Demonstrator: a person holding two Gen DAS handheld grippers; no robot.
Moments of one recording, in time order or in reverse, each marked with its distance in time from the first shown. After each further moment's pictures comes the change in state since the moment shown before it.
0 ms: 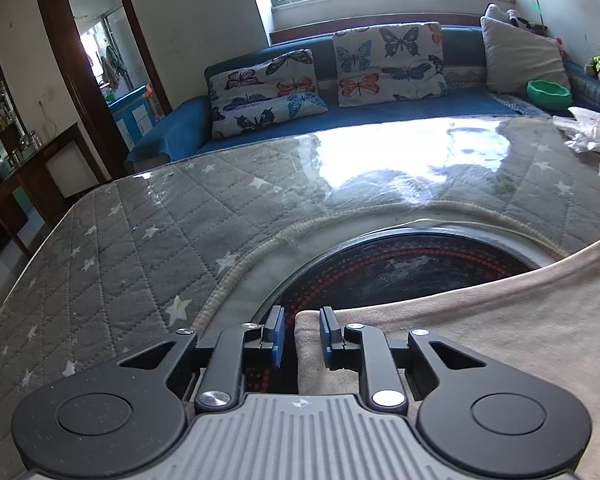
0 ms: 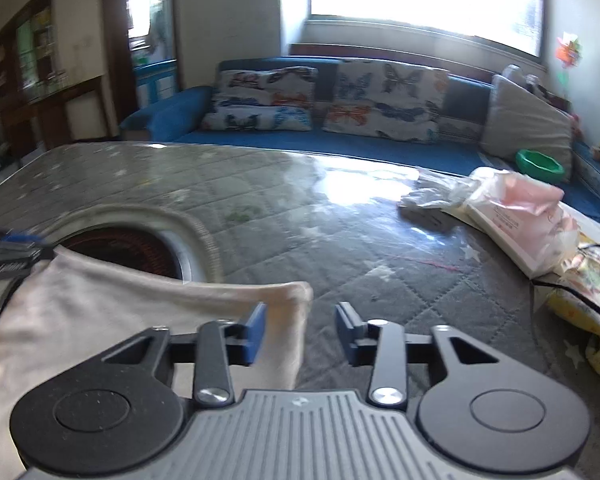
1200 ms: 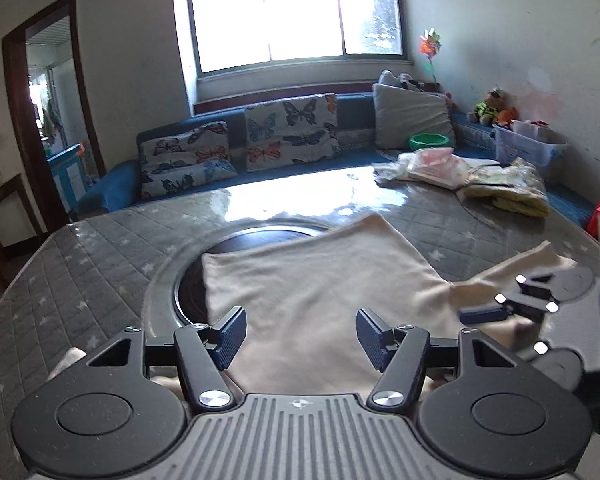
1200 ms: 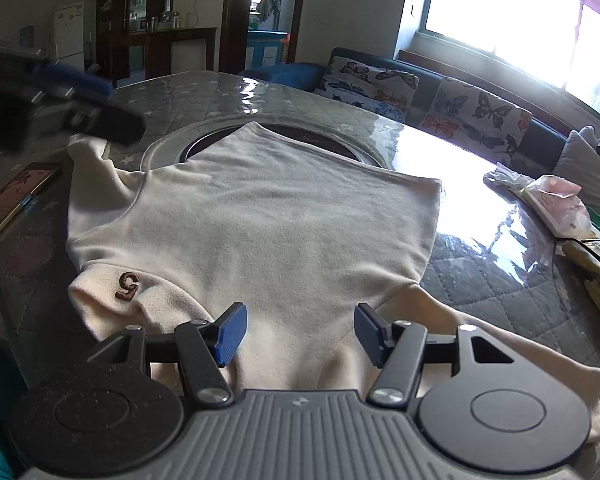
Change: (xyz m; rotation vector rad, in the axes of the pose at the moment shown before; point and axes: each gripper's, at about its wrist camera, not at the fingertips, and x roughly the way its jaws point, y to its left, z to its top) left arm -0.257 -0.033 -0.118 0.069 -0.199 -0.284; right arm -0.153 0.094 -0.131 -0.280 0.024 0.136
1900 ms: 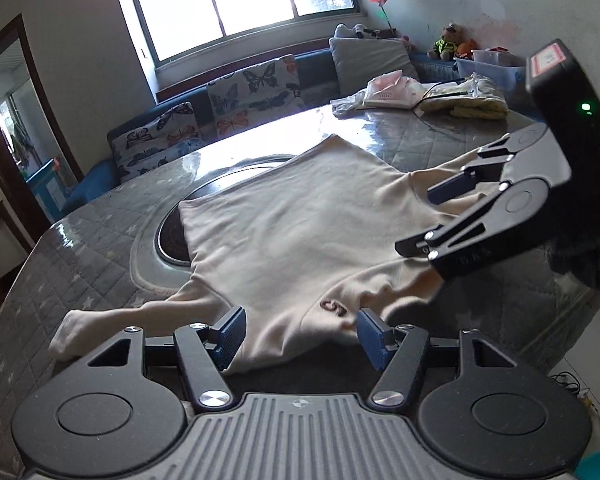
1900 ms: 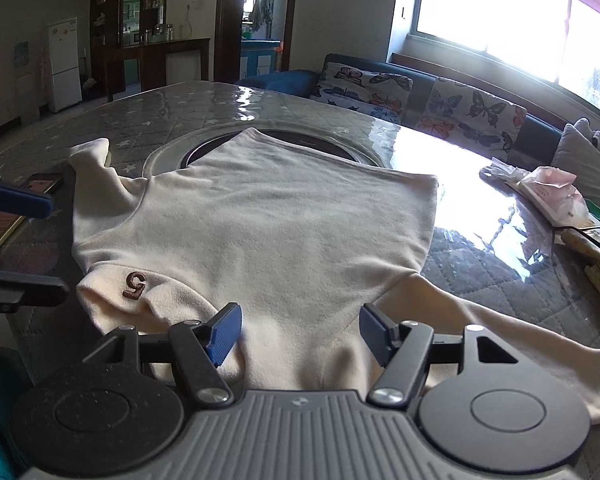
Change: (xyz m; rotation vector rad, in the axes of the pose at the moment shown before) left arm -0.022 -0.018 -0.066 0.179 0.089 -0.016; right arm -0.005 0.000 -0.008 0.037 -0.026 0.005
